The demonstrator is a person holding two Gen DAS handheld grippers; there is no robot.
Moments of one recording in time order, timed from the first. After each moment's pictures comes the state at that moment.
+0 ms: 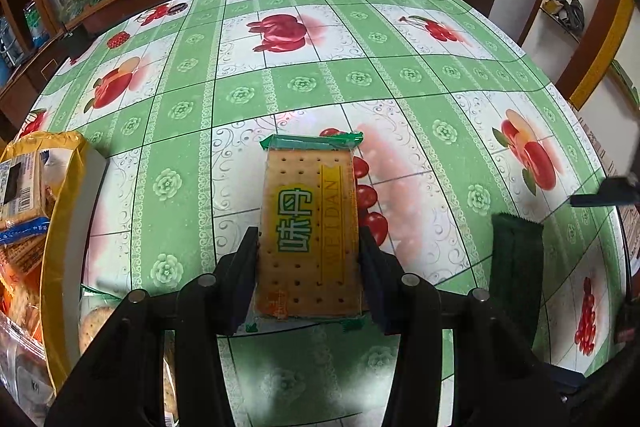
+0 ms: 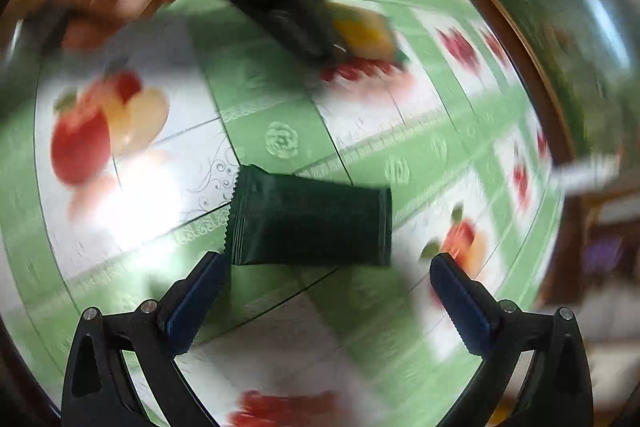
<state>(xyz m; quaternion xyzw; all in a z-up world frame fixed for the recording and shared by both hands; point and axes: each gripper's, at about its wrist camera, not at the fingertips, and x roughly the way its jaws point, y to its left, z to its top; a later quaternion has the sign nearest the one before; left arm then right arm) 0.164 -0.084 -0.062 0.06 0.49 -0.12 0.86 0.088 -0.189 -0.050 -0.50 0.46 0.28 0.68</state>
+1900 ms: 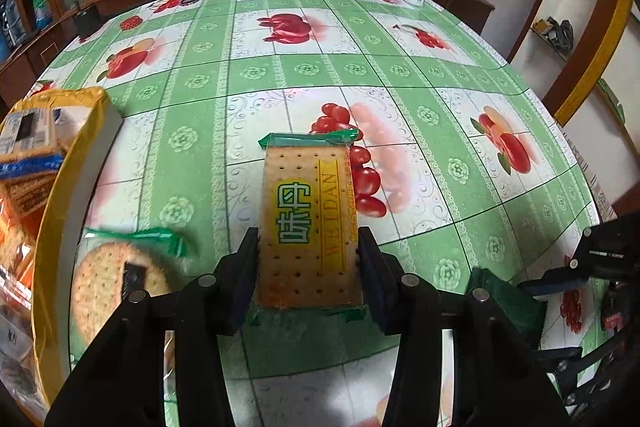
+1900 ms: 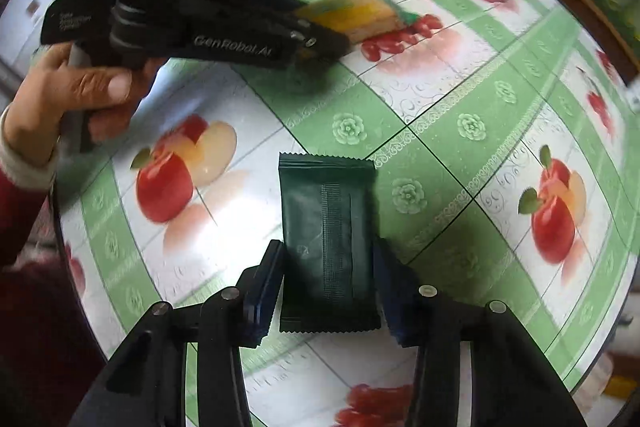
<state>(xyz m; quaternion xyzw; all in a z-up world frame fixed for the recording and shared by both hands) 0.131 -0.060 -0.058 0.02 0.48 -0.13 0.87 0.077 -0.293 0.023 -0.23 0.57 0.33 0.72</state>
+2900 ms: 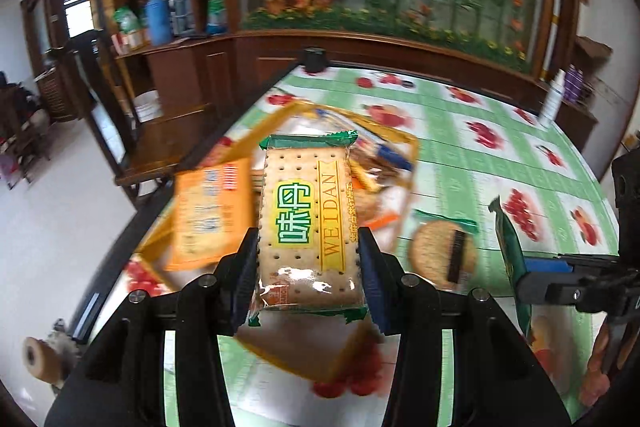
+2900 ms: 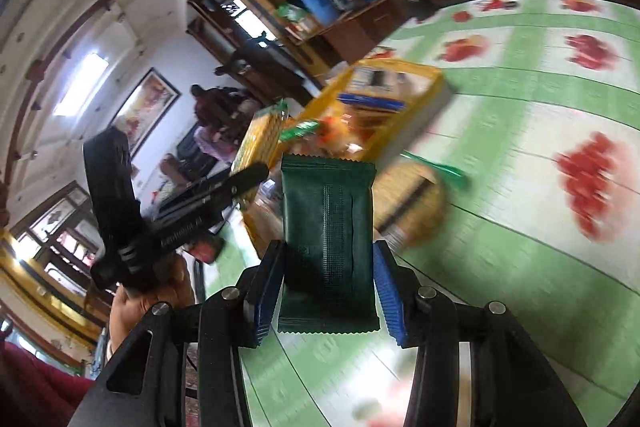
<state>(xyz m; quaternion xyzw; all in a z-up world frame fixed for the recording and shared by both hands) 0.025 0.128 0.005 -0.05 0.35 0.12 0.93 0.117 -0.121 0.002 0.10 0.46 0.49 0.73</state>
